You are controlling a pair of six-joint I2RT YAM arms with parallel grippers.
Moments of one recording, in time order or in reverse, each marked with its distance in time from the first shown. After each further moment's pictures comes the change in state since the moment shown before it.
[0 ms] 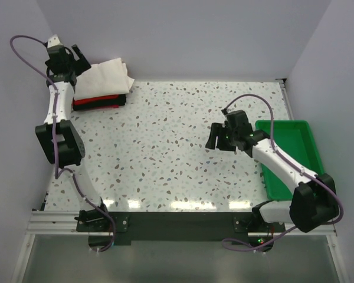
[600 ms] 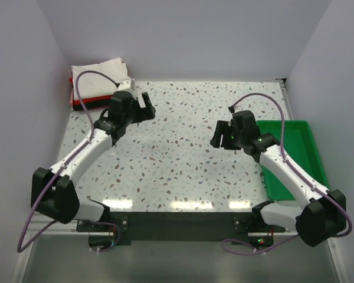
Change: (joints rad) left arm -0.564 -0.691 -0.893 0.078 -0.044 -0.136; right arm 0.001 -0.136 0.005 -0.045 0.075 -0.003
